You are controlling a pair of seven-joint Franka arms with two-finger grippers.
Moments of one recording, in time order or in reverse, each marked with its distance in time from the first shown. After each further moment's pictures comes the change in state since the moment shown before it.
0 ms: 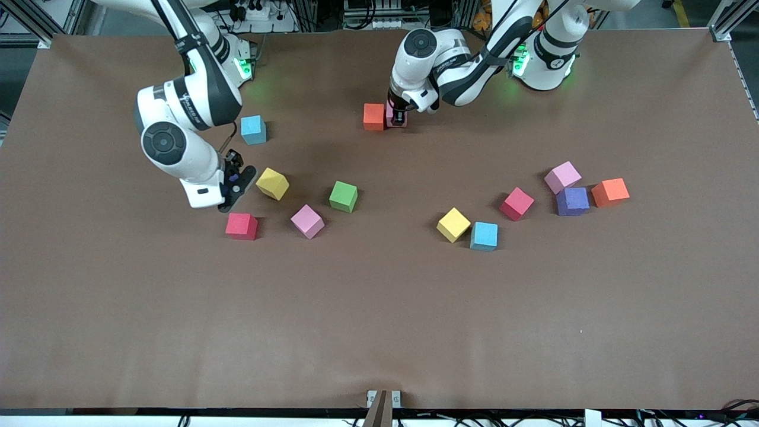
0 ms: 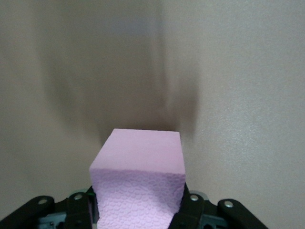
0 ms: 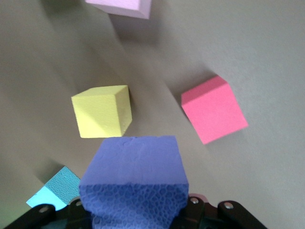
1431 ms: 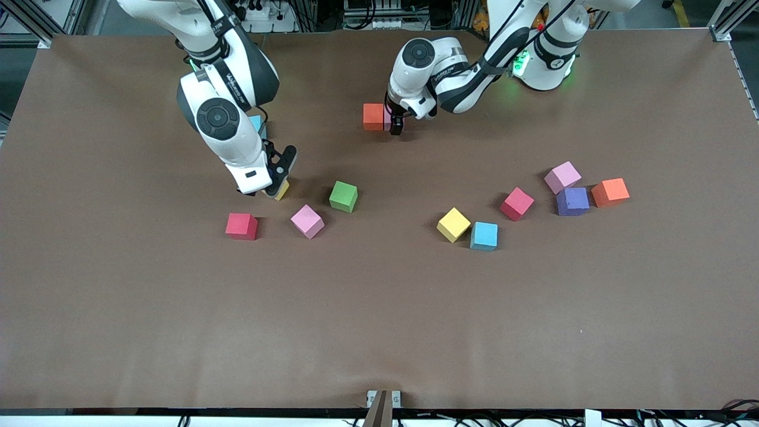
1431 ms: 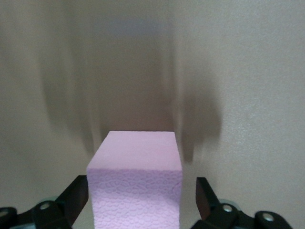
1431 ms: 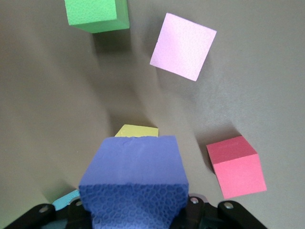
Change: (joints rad) left arm -0.017 0.049 0.036 0.043 0.000 0.003 0.005; right arm 0.154 0.000 -0.007 0.012 0.001 0.055 -0.011
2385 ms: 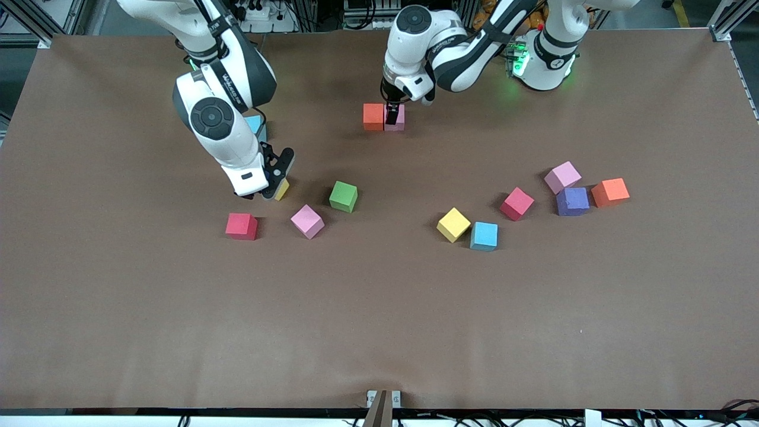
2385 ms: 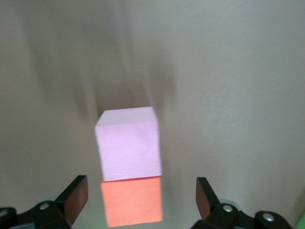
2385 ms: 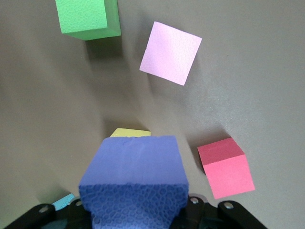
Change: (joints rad) left arm 0.076 -0.186 -0.096 0.008 0.001 -0.121 0.040; right arm -0.004 0.000 -0.006 0.012 0.000 0.013 0.000
